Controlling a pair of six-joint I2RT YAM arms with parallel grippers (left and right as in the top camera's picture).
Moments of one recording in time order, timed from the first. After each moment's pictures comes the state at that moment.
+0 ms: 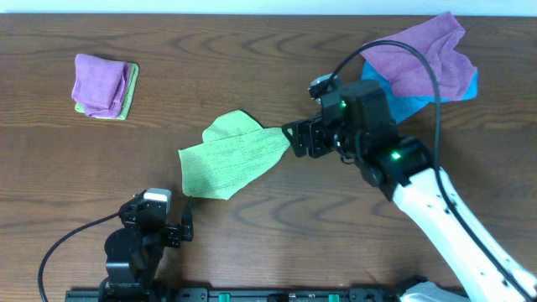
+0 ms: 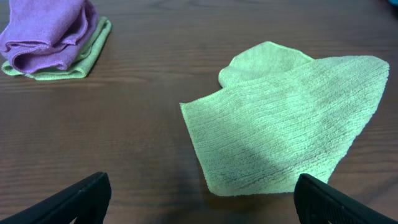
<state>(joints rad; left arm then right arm) -0.02 0.01 0.16 -0.60 0.12 0.07 0.46 1.38 1.10 -0.50 -0.25 0.20</state>
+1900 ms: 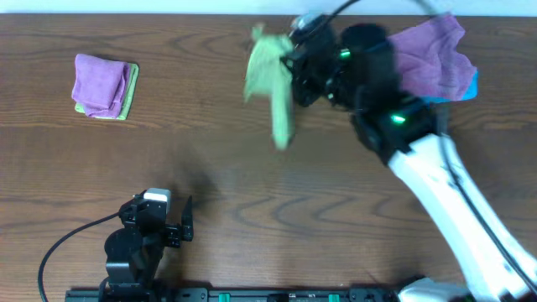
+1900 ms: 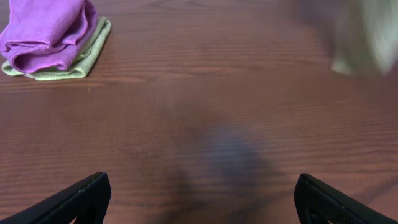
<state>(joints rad) -0.02 0.01 0.16 -0.60 0.12 0.07 0.46 1.46 1.51 -0.40 -0.28 0.00</state>
